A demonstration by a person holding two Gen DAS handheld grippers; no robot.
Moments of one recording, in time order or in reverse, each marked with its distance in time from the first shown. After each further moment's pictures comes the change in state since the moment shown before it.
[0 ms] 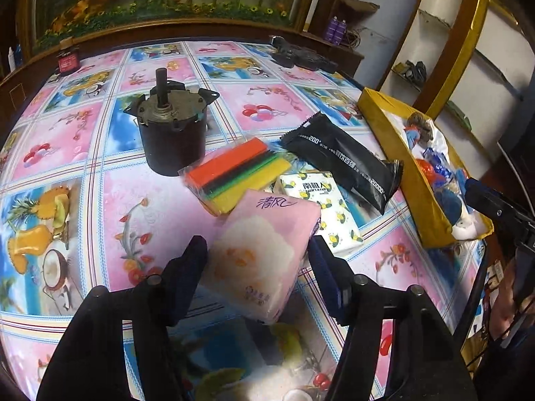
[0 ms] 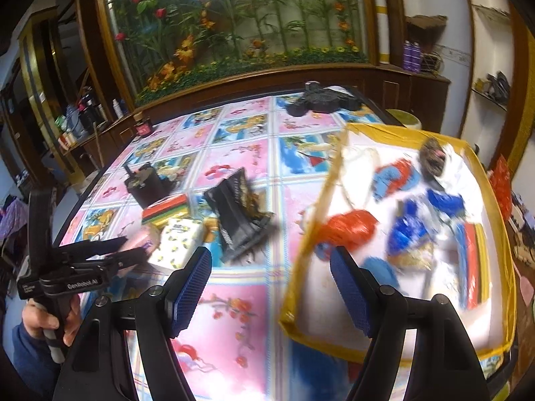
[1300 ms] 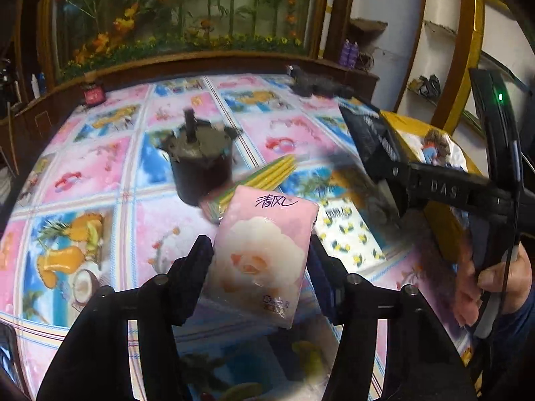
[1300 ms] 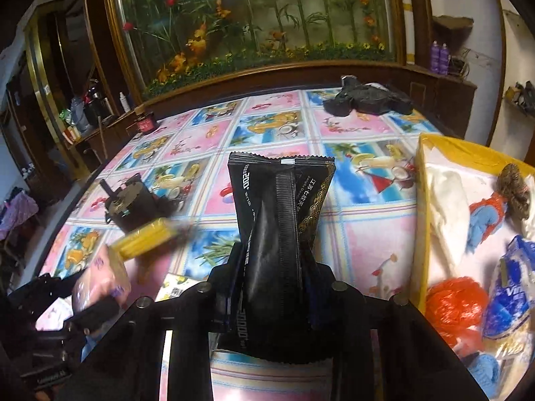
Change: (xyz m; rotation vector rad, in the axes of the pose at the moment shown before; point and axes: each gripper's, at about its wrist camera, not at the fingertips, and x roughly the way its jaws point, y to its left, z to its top) left arm -0.011 -0.002 0.005 0.036 -0.159 0.148; right arm 0.150 0.041 0.036 -0.009 0.005 0.055
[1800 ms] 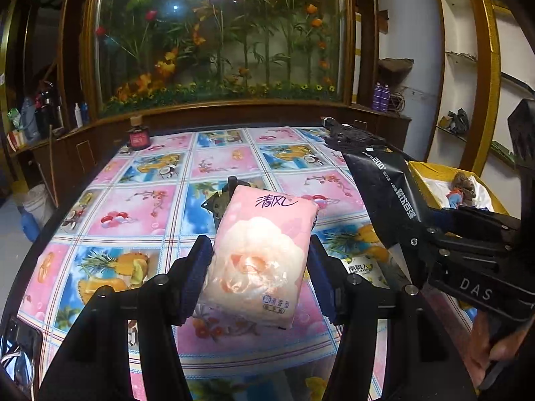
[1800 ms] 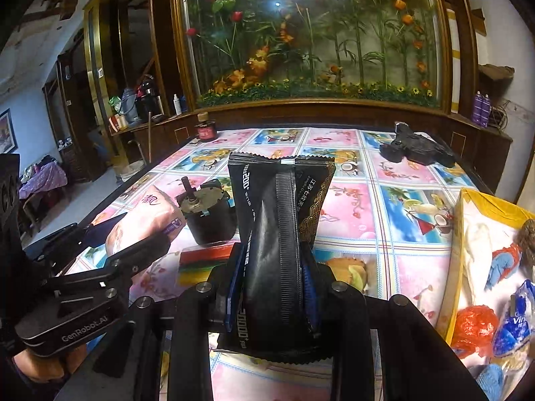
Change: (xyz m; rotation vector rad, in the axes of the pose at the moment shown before) left arm -0.018 0.000 0.012 -0.029 -0.204 0.177; right arm -0.038 0.026 -0.021 -0.180 -0.138 0.117
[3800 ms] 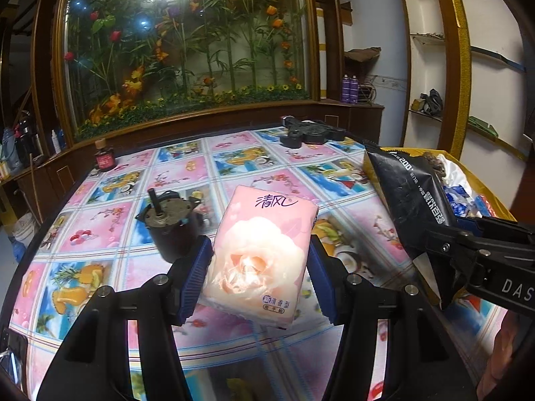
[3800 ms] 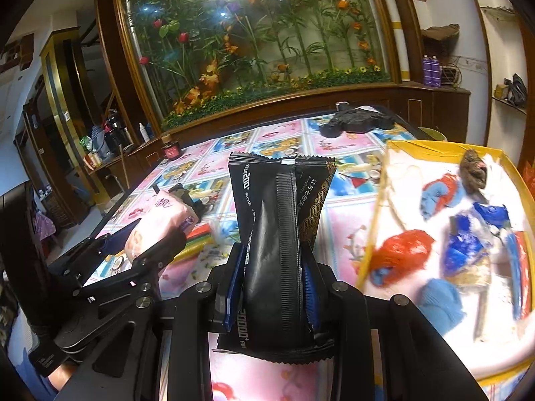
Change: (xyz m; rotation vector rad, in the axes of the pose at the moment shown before) left arm -0.012 -0.066 -0.006 0.120 -0.022 -0.082; right arm -0.092 -0.038 -0.044 0.229 -0.029 -0.073
